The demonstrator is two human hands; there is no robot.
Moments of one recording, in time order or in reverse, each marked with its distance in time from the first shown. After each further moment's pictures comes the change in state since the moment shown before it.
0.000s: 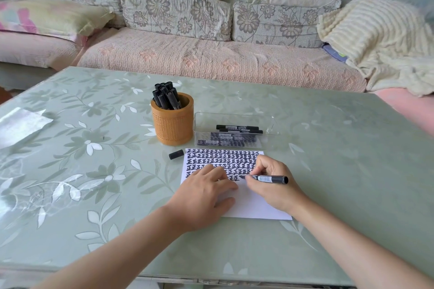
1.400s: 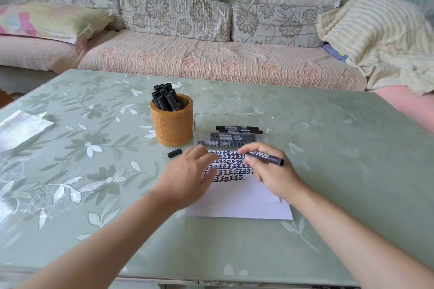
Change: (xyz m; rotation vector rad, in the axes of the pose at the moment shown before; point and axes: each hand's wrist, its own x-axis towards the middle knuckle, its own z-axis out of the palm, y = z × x) left_hand 0.013 -0.031 -0.020 0.069 0.154 -0.079; right_hand 0.013 -0.034 -0.005 0.155 -0.027 0.025
